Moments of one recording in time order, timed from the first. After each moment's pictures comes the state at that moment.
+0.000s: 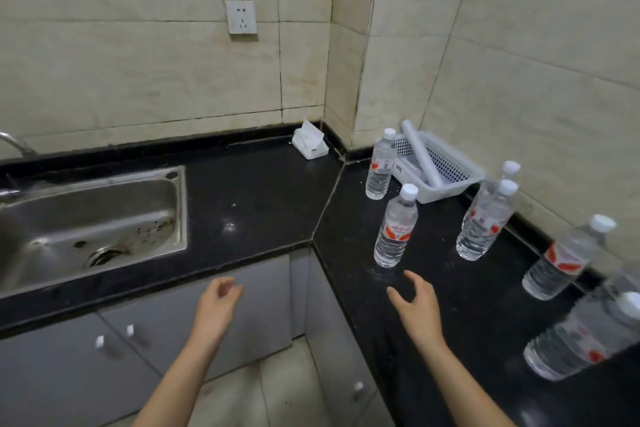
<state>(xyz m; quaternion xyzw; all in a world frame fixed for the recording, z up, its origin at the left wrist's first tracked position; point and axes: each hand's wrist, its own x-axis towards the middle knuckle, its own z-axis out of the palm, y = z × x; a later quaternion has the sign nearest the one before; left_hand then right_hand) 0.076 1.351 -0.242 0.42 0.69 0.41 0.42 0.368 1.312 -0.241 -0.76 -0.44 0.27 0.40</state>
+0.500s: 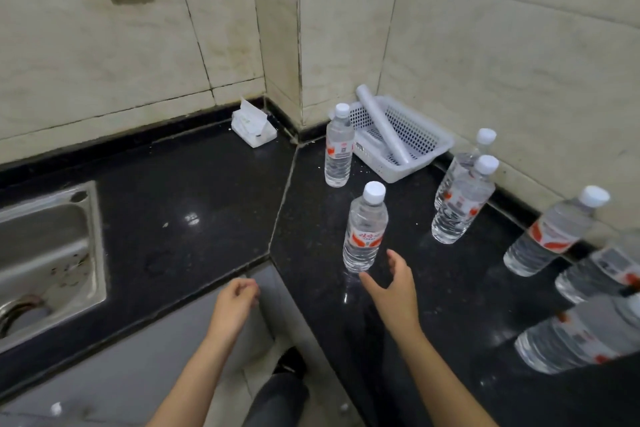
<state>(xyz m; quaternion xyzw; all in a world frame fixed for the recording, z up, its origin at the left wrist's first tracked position) 0.175 1.453 -0.268 0.47 0.65 0.30 0.51 0.397 1.385 -0.264 -0.76 -0.36 0.29 0.45</state>
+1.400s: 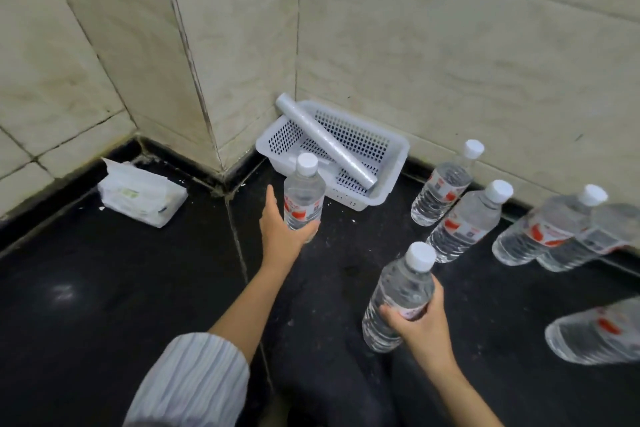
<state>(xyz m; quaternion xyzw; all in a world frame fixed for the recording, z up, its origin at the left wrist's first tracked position) 0.345 1.734 -0.254 0.68 0.43 0.24 0.54 0.393 1.506 -0.258 -0.78 -0.14 0.19 0.58</state>
